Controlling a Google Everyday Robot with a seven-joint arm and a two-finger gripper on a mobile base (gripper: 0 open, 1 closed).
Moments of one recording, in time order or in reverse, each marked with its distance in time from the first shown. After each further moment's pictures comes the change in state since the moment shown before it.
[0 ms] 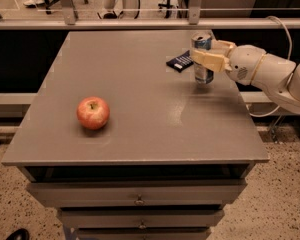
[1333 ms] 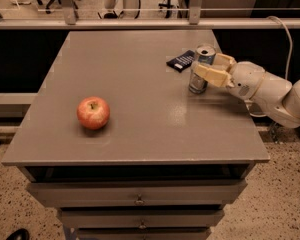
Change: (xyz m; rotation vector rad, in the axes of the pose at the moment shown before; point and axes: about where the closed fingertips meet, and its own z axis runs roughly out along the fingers) arm 0.031 0.015 -0.017 -0.138 -0.129 0.015
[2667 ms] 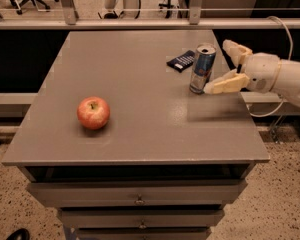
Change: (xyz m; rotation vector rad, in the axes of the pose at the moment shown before) arm -0.016 0.006 -0.022 -0.069 0.188 -0.094
